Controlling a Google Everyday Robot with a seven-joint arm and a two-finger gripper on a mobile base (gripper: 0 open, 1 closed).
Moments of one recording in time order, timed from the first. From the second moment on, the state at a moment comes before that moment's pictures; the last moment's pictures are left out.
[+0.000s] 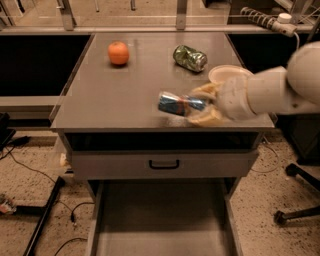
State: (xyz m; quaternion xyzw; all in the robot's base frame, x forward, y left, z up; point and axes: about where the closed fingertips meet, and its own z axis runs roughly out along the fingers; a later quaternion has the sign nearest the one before) arm 0.552 -0.103 0.876 -0.66 0.61 0.05 0.44
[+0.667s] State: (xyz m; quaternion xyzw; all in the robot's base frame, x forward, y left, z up) arm 0.618 -0.053 0.875 -0.61 0.62 0.14 0.48
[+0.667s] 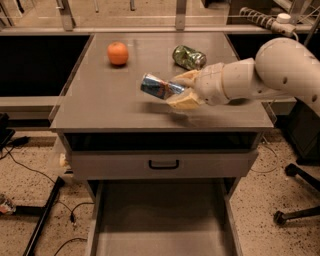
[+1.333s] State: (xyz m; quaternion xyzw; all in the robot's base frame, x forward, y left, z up) arm 0.641 -0.065 0.878 -0.51 0.68 0.14 0.51
